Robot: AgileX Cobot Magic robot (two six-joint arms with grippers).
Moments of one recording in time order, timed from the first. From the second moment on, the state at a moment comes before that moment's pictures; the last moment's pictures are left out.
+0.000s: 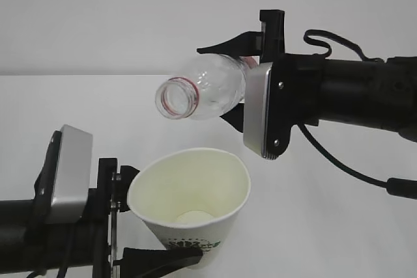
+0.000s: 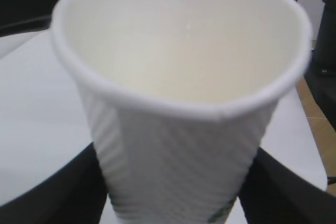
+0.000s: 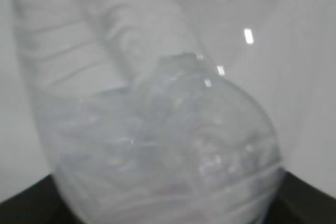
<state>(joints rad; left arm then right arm) -0.56 1.64 -0.35 0.88 -1.11 -0.21 0.44 1.61 -0.79 -0.91 -0.72 -0.55</state>
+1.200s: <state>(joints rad) -0.56 1.64 -0.35 0.59 -1.07 -0.13 0.44 1.61 -0.79 -0.55 -0.62 -0.86</state>
